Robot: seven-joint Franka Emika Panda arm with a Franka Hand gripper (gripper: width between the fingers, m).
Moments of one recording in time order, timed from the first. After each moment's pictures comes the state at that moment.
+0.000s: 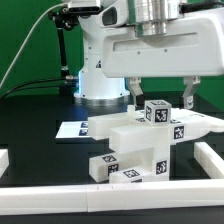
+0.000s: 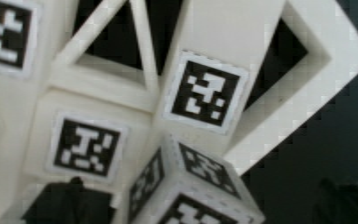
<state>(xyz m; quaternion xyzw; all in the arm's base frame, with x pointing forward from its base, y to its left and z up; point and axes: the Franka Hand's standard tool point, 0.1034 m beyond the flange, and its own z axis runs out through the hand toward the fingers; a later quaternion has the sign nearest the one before) 0.613 0.052 0.125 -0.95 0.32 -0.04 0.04</state>
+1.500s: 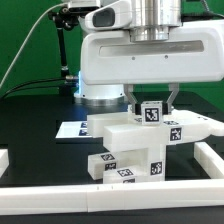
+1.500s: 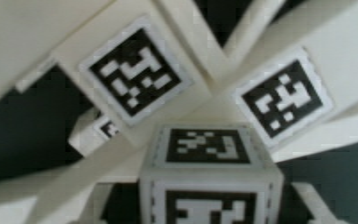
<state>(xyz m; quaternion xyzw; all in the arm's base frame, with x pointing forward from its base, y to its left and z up) 0.619 0.037 0.116 -0.98 0.18 -0.06 0.02</state>
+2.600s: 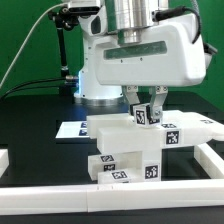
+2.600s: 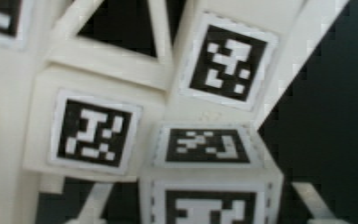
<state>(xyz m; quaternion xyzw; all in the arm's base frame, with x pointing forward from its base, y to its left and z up) 0.627 0.025 0.115 -0.85 0.52 -0.05 0.06</state>
